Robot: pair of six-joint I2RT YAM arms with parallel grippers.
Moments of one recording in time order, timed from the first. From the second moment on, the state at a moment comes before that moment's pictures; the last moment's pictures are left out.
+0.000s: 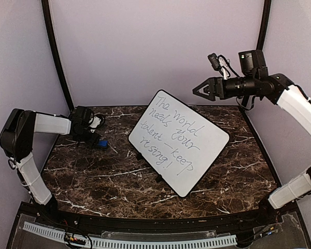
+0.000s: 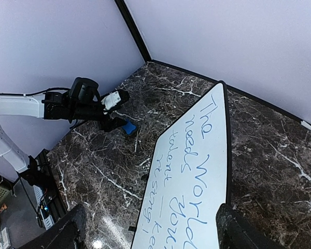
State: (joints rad) left arm -0.22 1.76 1.01 -0.20 -0.19 0.33; right arm 0.50 1.37 1.55 -0.66 -0.49 0.13
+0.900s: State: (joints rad) left arm -0.16 1.87 1.05 -0.11 -0.14 0.31; right arm 0.50 1.37 1.54 -0.65 -0.49 0.14
